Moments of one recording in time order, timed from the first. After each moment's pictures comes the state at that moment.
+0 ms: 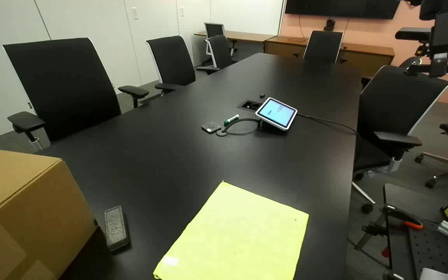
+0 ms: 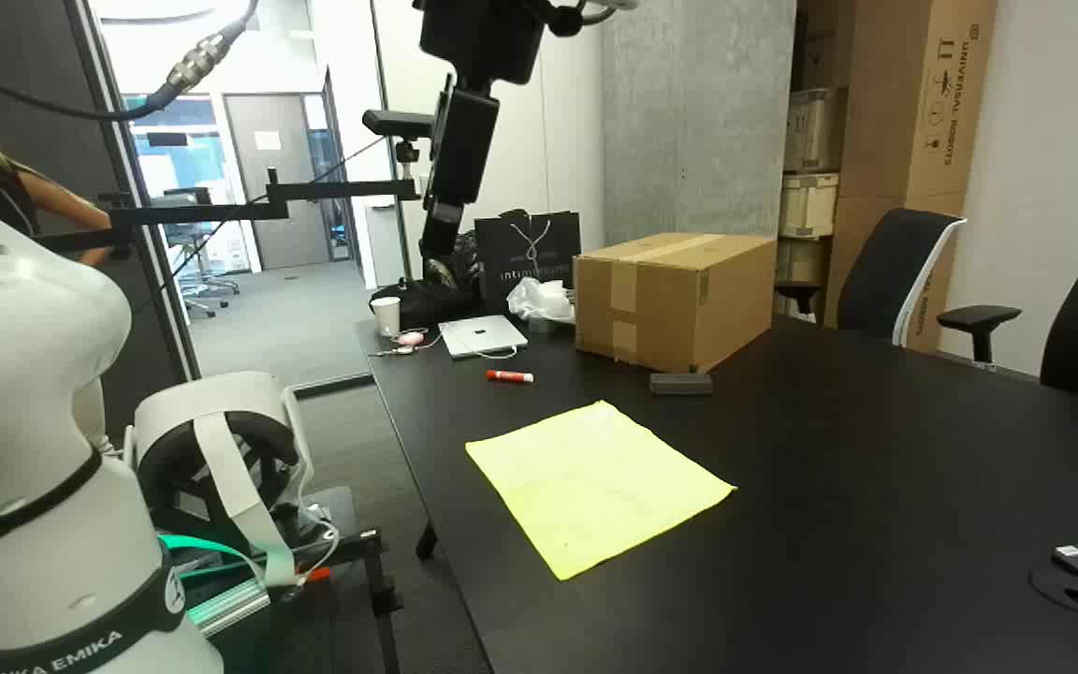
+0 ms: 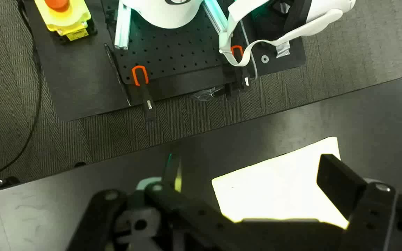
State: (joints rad) arm -0.06 -0.53 -0.21 -2.24 0.08 1.40 -0.04
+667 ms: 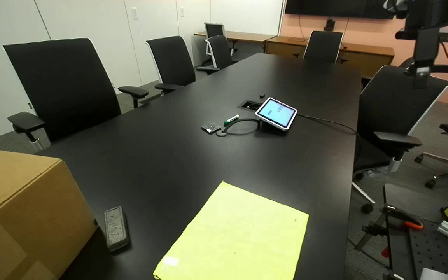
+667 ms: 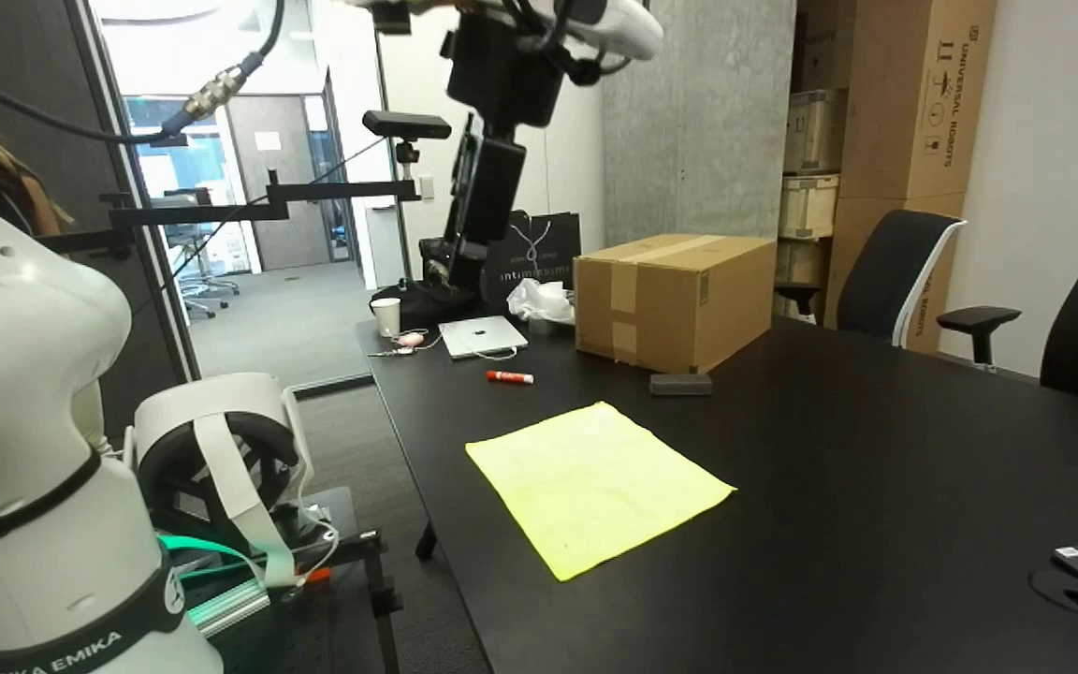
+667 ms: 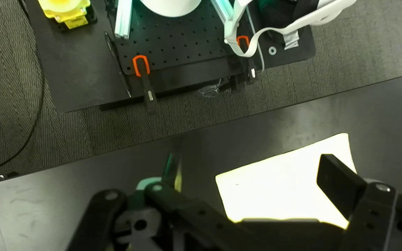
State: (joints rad) arm -0.07 -0.47 -0.19 -2.27 0.08 1.48 -0.05
